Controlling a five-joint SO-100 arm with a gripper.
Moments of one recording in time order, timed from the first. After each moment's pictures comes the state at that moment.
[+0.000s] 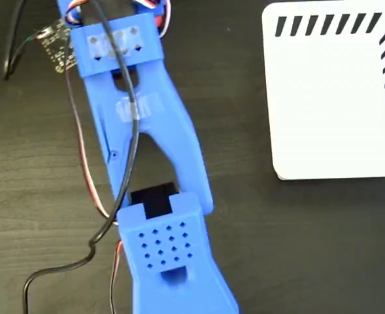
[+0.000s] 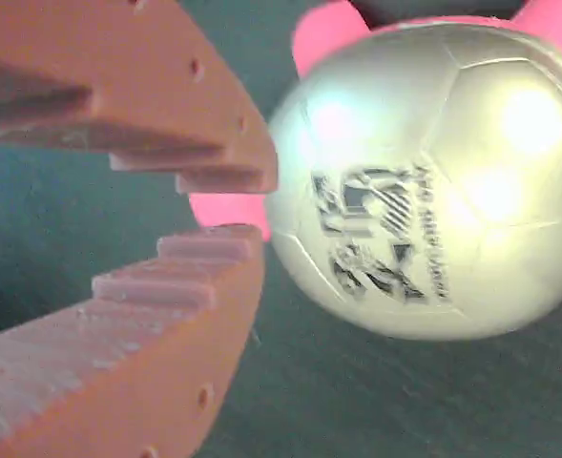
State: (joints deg) arm -4.7 44.6 28.8 86.7 -21.0
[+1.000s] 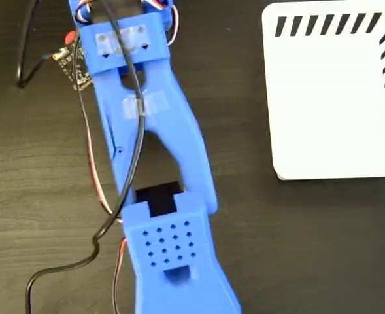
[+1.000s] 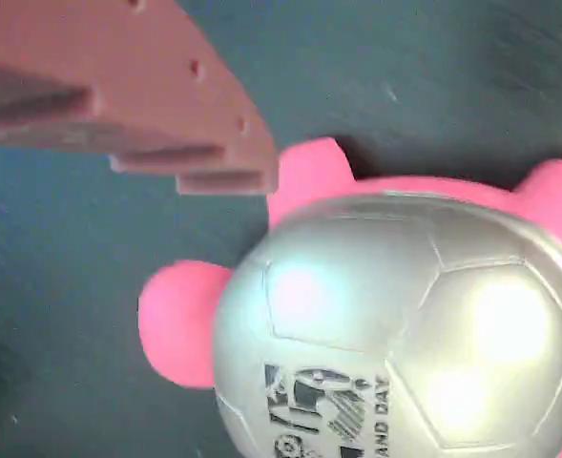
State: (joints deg) arm -4.0 44.6 33.8 89.8 -26.5
